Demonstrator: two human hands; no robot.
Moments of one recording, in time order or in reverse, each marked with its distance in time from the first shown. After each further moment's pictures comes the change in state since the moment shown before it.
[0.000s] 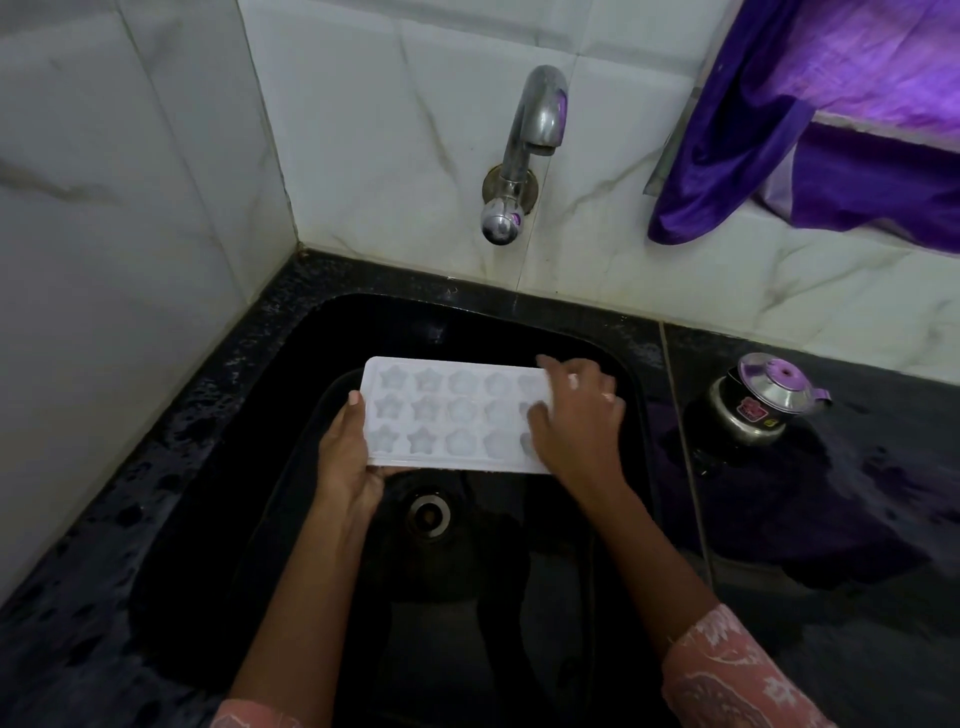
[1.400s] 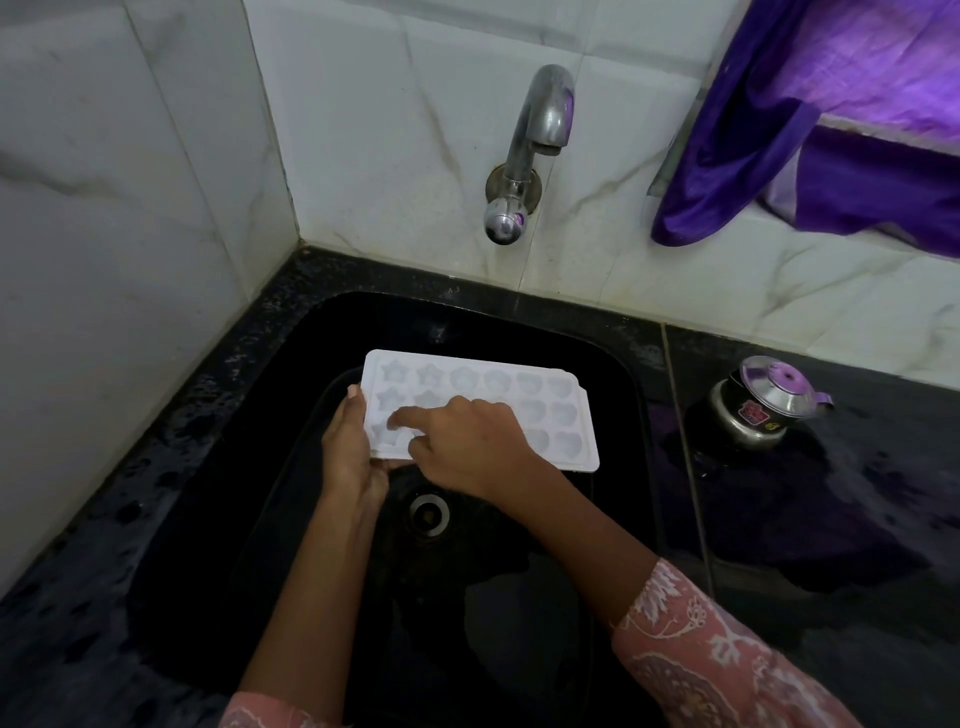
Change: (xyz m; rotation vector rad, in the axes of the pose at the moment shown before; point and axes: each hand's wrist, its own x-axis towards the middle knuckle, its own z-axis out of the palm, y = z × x) left_hand -0.001 0.003 0.007 -0.009 0.061 0.001; right_hand -0.013 -0.081 -0.003 -0.068 -0.303 -0.512
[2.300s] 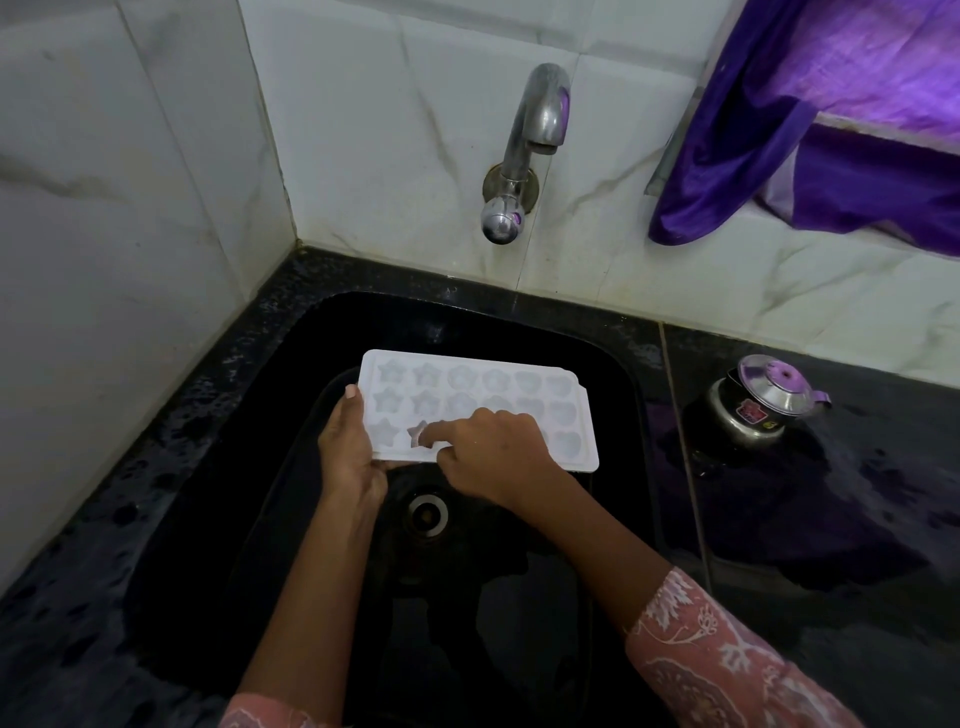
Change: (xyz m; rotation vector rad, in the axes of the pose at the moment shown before) left_hand -0.013 0.005 0.008 0.029 0.048 0.076; right_hand -0.010 0.019 0.007 -0.066 -0.036 0.048
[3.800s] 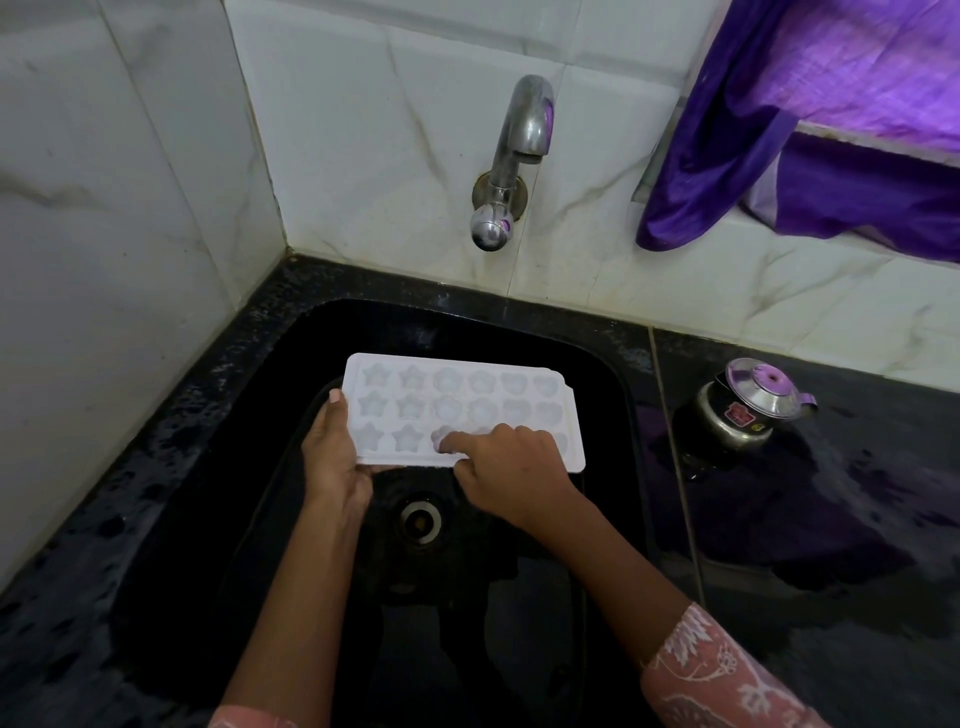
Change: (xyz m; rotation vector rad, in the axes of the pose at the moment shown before) left_hand 0.000 0.006 -0.001 -0.028 -0.006 -0.037; right_hand -0.019 0.016 0.004 0.000 0.035 0.053
